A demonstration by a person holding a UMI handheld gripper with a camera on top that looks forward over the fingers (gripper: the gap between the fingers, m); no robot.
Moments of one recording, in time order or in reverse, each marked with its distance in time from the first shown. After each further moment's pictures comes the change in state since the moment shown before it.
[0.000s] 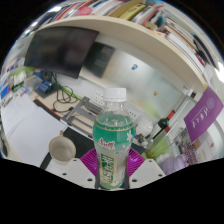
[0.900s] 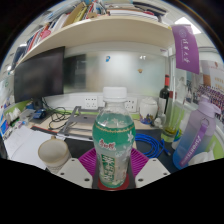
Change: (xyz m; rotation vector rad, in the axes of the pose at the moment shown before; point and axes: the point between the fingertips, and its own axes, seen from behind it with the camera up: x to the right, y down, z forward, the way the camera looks) arm -0.019 0.067 0.069 0.193 -0.075 0.446
